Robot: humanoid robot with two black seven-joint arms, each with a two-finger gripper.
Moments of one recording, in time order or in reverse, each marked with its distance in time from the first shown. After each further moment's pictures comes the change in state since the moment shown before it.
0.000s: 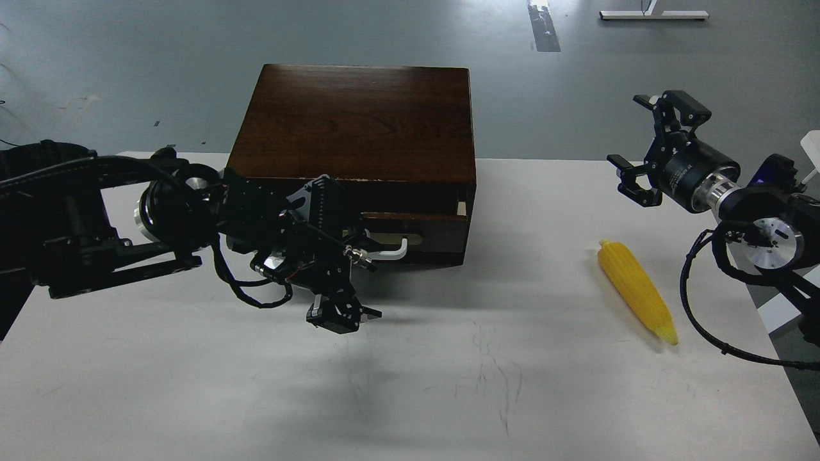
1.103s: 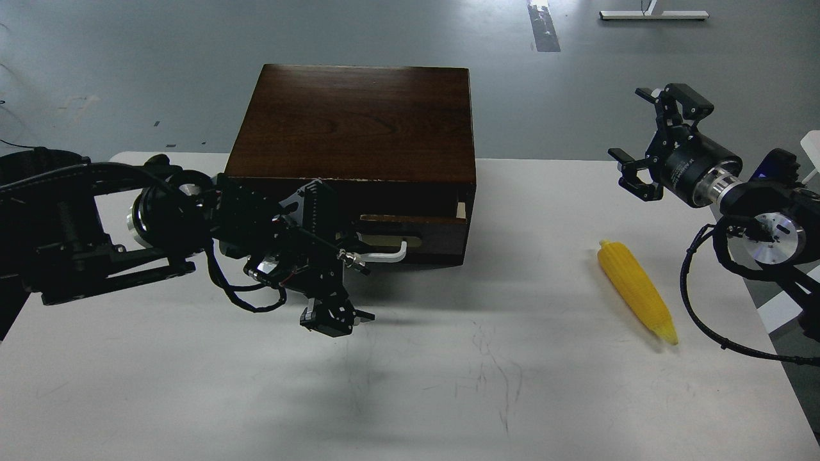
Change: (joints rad) left arm 0.013 0.007 0.002 -0.003 0.000 -0.006 -0.001; right arm 0.011 0.002 0.008 -0.004 0.000 0.000 0.000
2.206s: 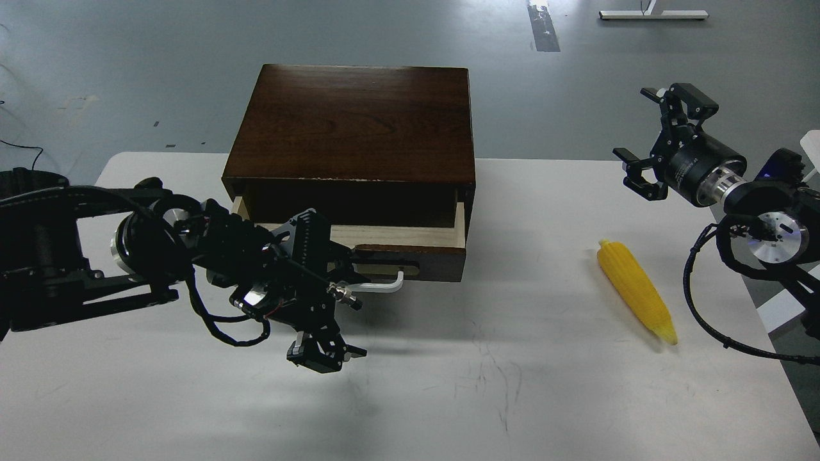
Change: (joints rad) left arm 0.039 0.084 0.002 -0.165 0.000 -0.047 0.001; right arm 0.002 0.000 0.002 -0.017 0.000 0.000 -0.001
